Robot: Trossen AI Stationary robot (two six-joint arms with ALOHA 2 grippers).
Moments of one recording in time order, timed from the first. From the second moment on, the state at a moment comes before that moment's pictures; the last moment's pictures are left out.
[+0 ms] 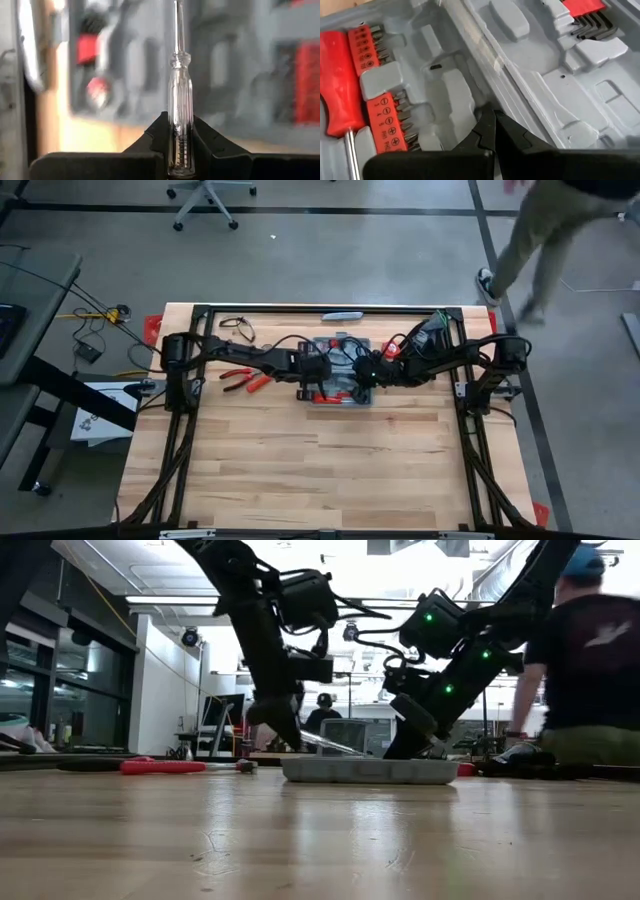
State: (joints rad) left arm 0.13 1.90 1.23 -0.47 -0.41 0.30; right arm -0.17 1.71 0.66 0.19 0.16 0.22
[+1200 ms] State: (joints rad) left arm -0.30 1.38 0.59 -0.72 -0.42 -0.84; right arm -0.12 1.68 0.66 0.30 0.19 0.18
